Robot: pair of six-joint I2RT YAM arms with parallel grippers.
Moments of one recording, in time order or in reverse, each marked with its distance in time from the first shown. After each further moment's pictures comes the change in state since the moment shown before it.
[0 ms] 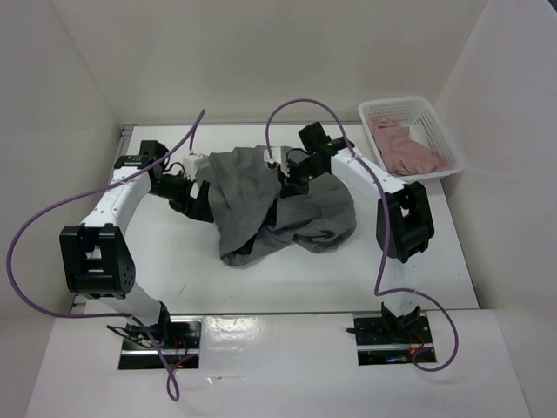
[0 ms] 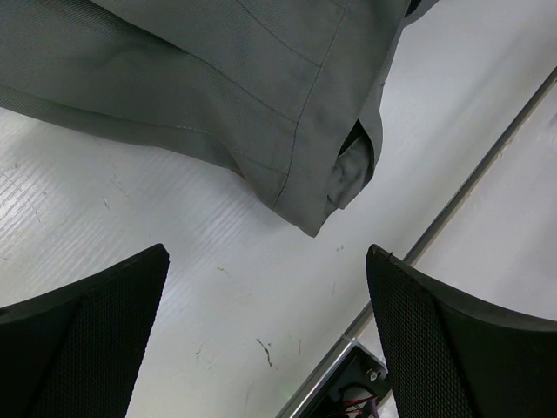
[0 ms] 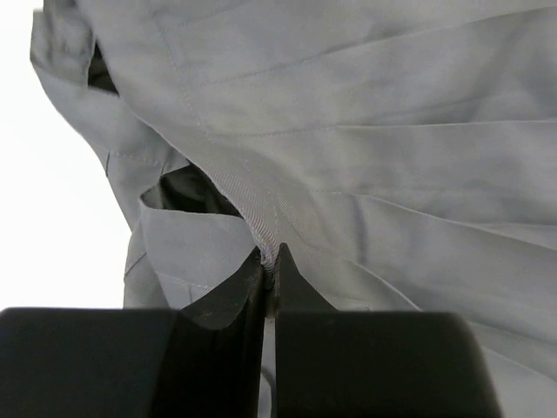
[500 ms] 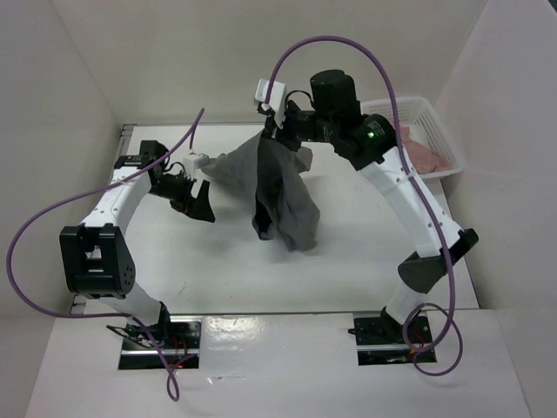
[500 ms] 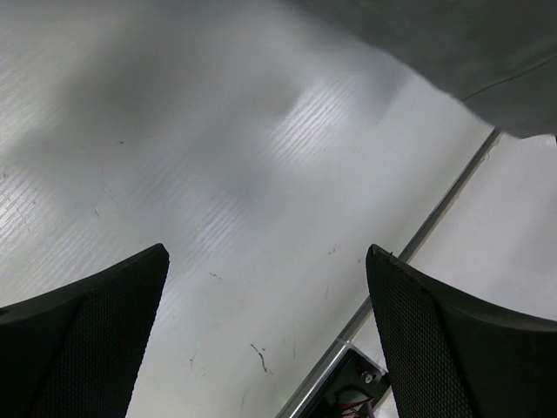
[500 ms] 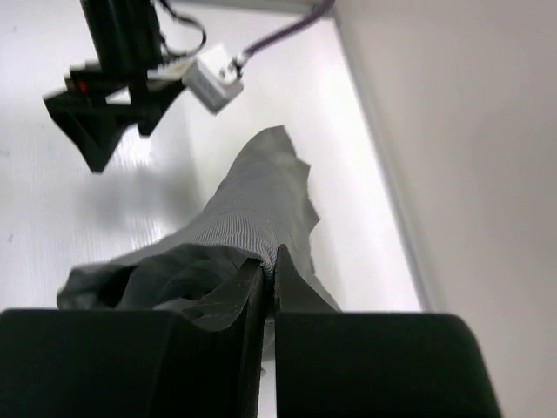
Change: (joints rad) left arm 0.000 0.000 0.000 0.000 0.026 0.000; right arm 0.172 -0.256 0.472 -0.023 0.277 0.367
